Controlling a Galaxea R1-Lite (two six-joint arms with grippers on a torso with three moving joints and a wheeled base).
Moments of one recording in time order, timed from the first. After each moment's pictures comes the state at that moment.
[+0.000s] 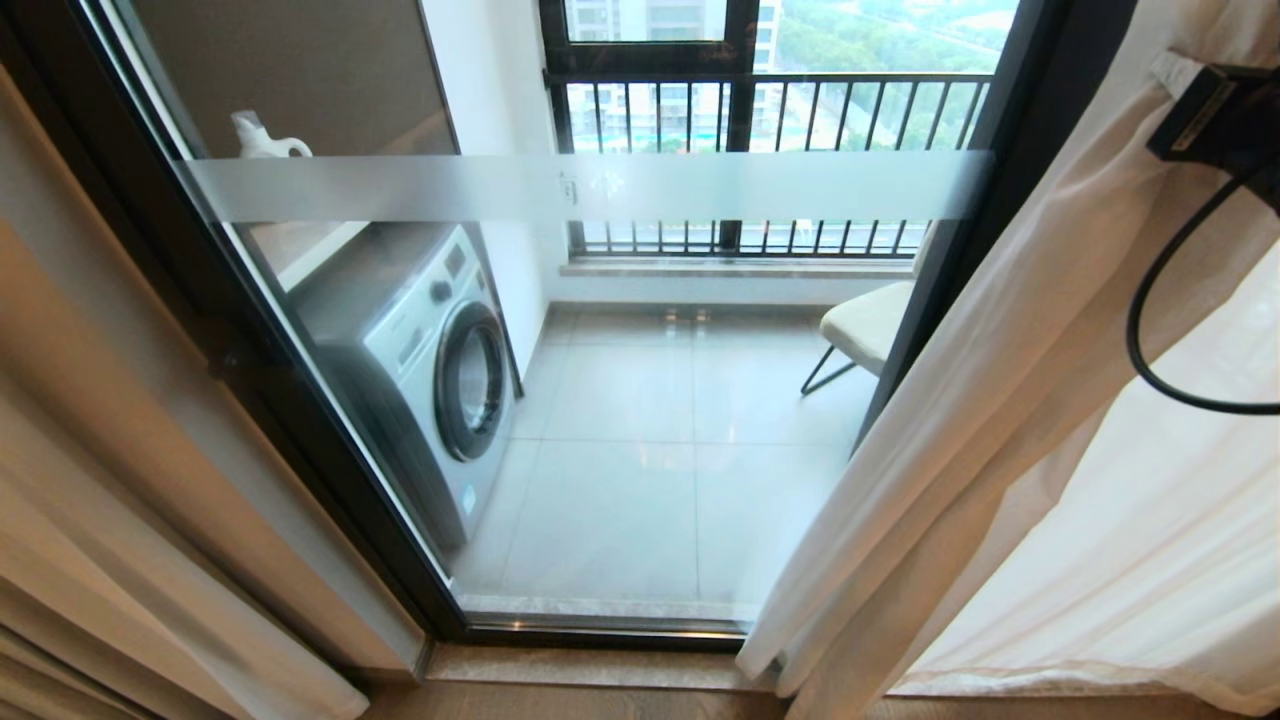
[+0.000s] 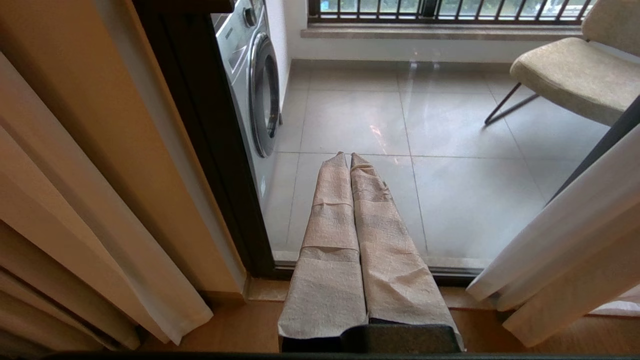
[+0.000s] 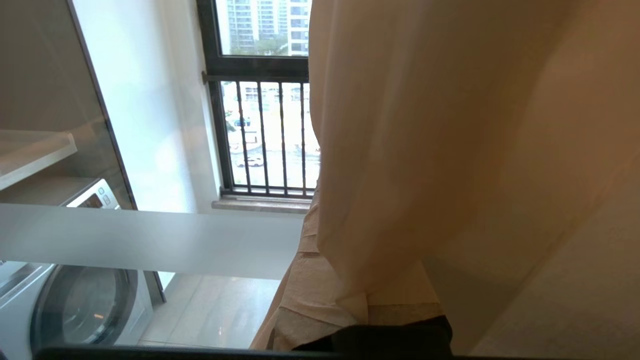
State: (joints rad) left arm 0.00 0.00 0.00 0.00 0.00 -0.01; right arm 0.04 1.53 -1.10 -0.84 -0.01 0.00
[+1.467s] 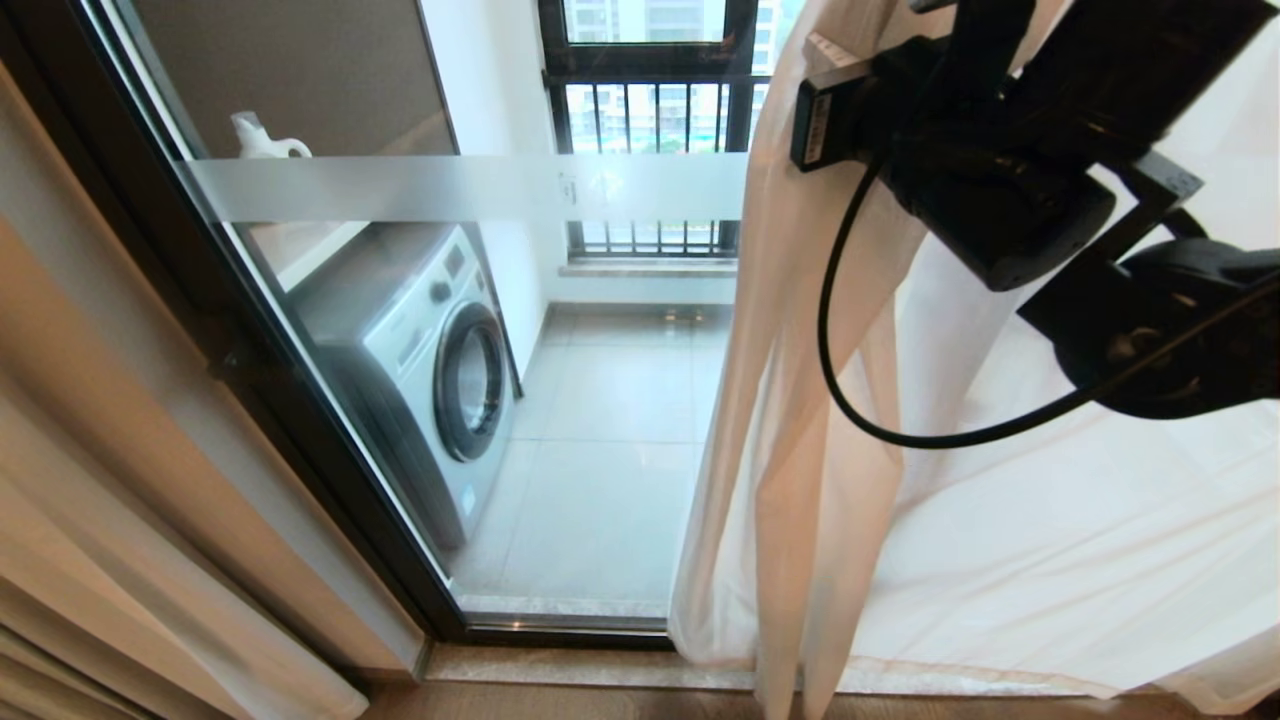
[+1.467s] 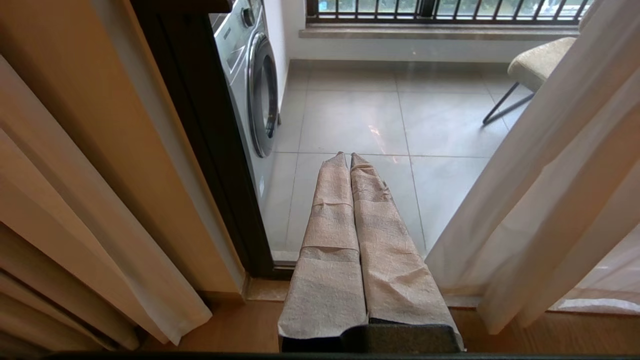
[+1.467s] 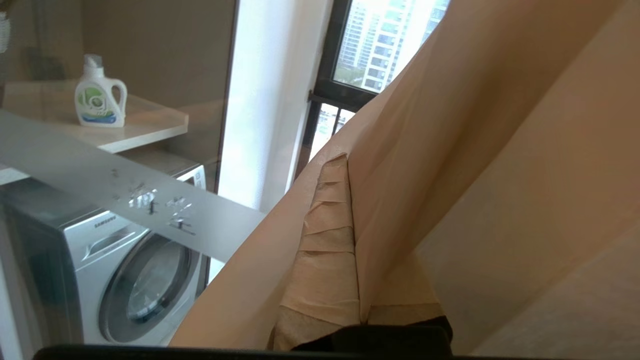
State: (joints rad) left arm 0.00 0.00 0.00 0.00 0.00 -0.01; right arm 0.64 1.85 -1.42 -0.86 -0.24 -0.39
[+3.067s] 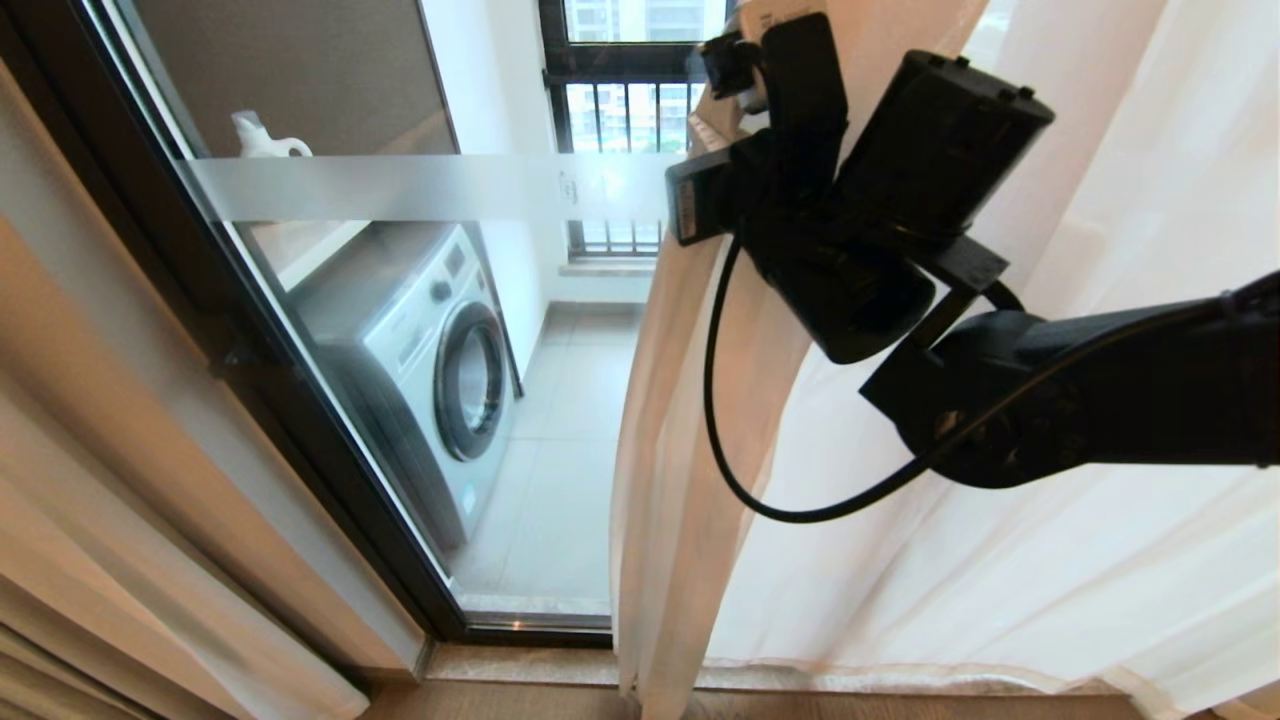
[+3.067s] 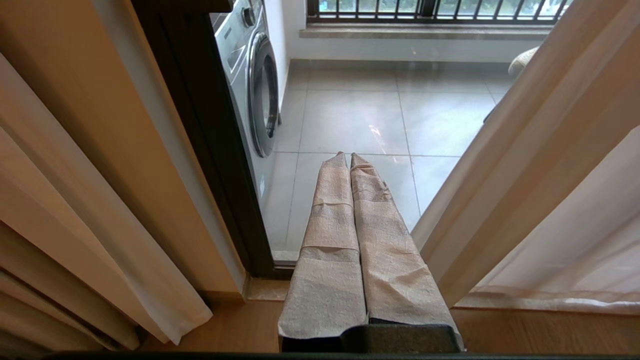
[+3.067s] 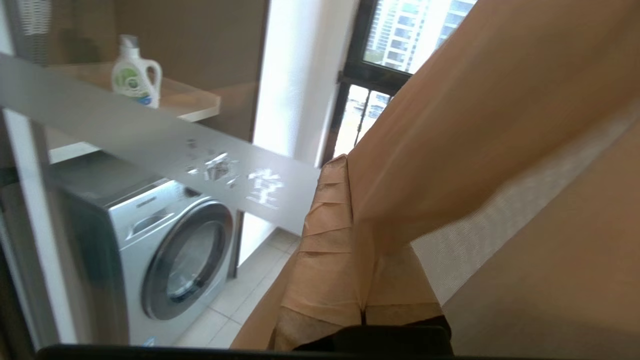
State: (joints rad) left arm 0.00 0.00 0.00 0.00 0.00 -0.01; right arm 0.77 1.97 -1.47 -0.94 -0.35 -0.41
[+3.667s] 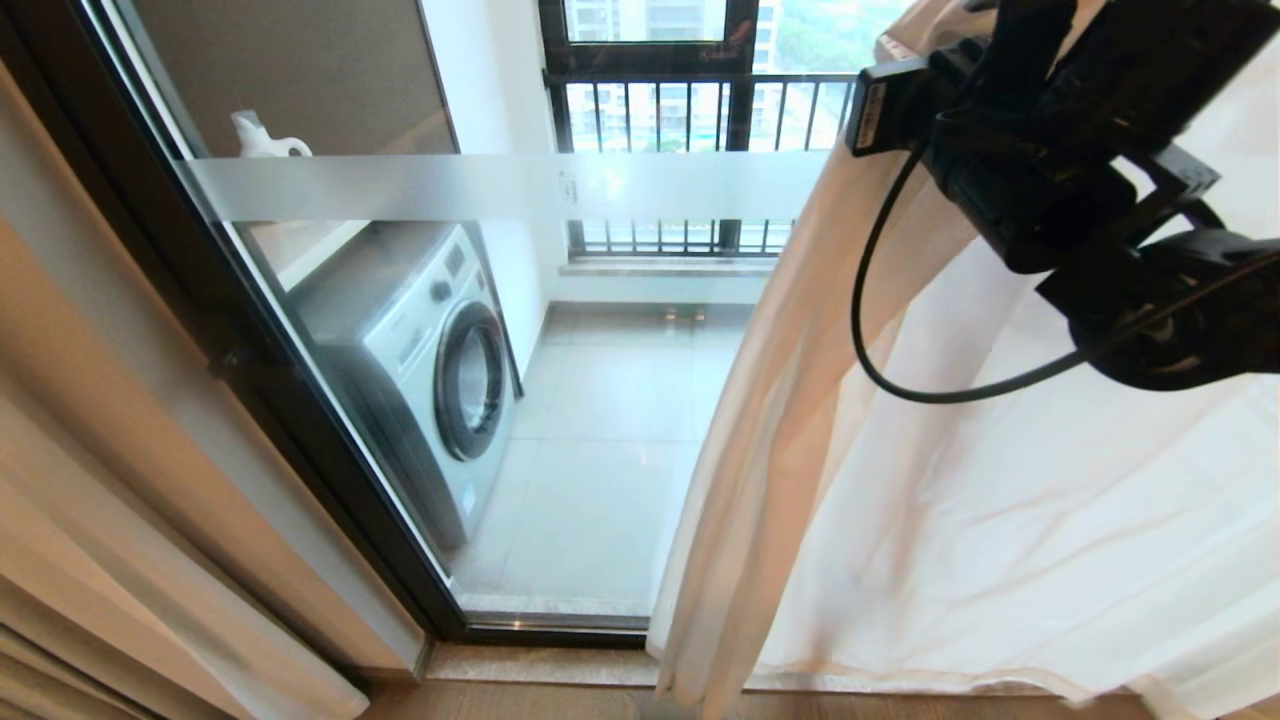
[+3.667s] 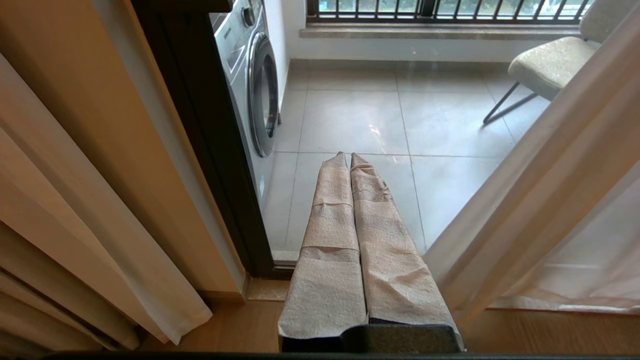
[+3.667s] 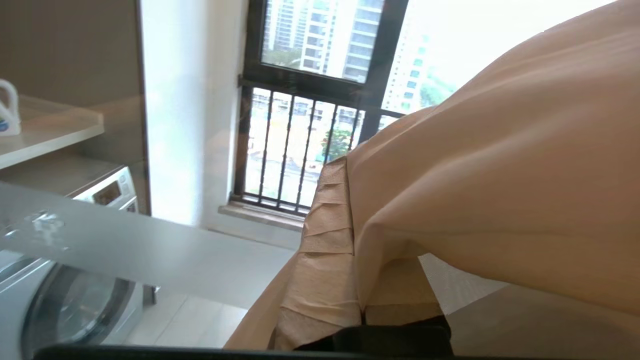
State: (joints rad) left arm 0.00 0.00 0.00 0.00 0.00 -0.01; right arm 0.53 1.83 -1.44 -0.89 -0.35 -0.36
